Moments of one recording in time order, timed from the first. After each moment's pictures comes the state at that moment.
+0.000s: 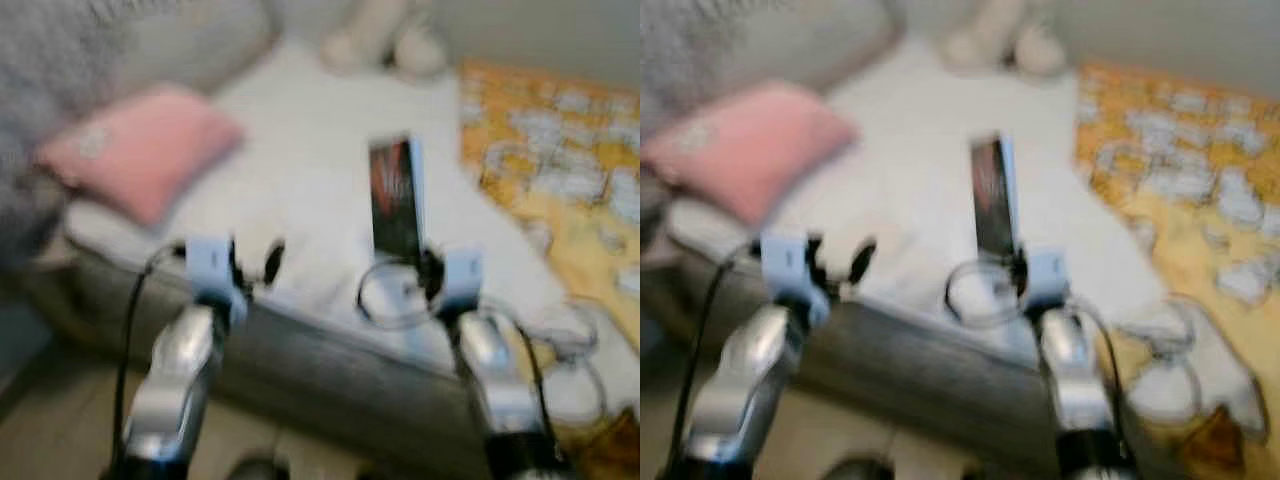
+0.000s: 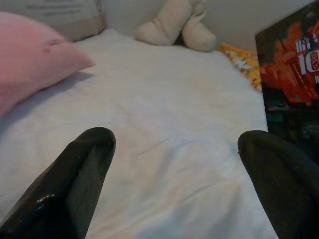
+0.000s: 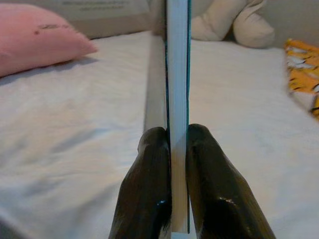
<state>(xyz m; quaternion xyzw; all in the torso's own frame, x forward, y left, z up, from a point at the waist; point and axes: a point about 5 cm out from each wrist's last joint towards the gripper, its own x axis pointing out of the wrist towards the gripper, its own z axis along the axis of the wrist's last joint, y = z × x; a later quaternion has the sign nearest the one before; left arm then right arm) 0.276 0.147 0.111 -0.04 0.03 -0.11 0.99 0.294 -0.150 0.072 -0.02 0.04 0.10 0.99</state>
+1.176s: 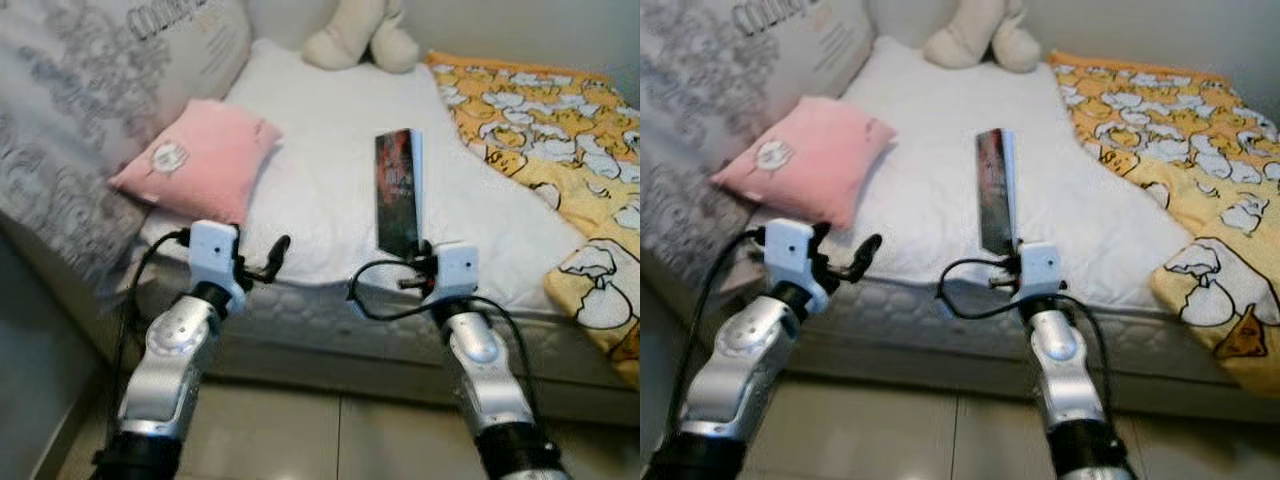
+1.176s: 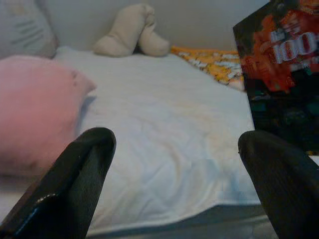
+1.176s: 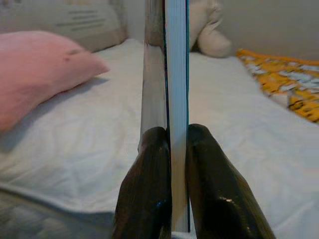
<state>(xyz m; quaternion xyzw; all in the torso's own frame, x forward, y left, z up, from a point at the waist) 0.286 0.140 0.118 -0.01 0.01 -0.18 0.98 0.299 -0.152 0.077 -0.03 0.01 0.06 1.00</state>
